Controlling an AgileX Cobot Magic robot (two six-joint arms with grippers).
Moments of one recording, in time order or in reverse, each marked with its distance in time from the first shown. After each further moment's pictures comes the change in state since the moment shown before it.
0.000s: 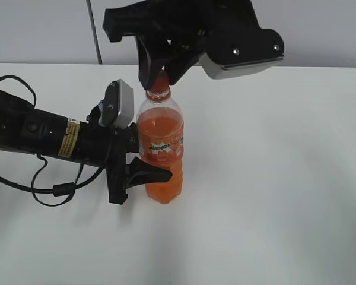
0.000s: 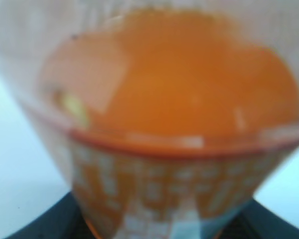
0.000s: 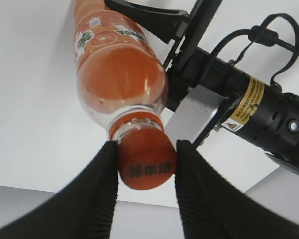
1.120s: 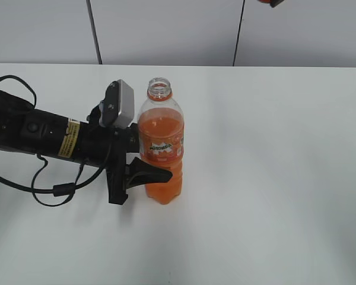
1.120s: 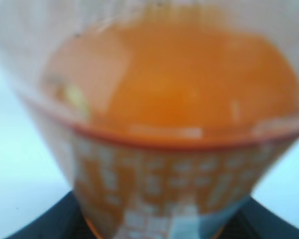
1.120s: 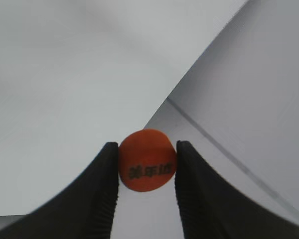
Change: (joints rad) left arm 0.000 0.000 0.000 0.002 0.000 0.000; right arm -0.169 -0.163 -0.002 -0.375 -0.008 1.225
